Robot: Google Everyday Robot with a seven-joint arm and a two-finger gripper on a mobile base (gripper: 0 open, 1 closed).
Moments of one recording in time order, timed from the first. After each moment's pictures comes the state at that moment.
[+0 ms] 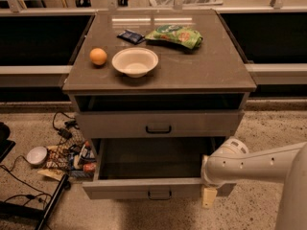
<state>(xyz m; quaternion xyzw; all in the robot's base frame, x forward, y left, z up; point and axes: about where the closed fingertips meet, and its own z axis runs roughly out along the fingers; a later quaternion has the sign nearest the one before) 0.487 -0.210 0.439 -0.64 0.76 -0.04 0.09</state>
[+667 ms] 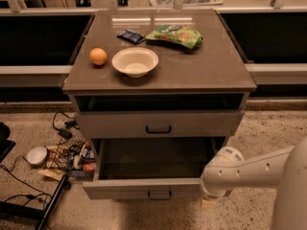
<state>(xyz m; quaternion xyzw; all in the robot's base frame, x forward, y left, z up) 0.443 -0.207 0.422 -0.63 0.78 -0.02 0.04</state>
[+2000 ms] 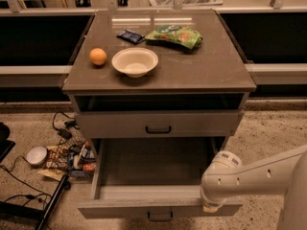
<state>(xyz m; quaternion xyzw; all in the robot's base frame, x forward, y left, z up) 0.412 -0.204 0.432 -0.63 0.77 -0.04 0.01</state>
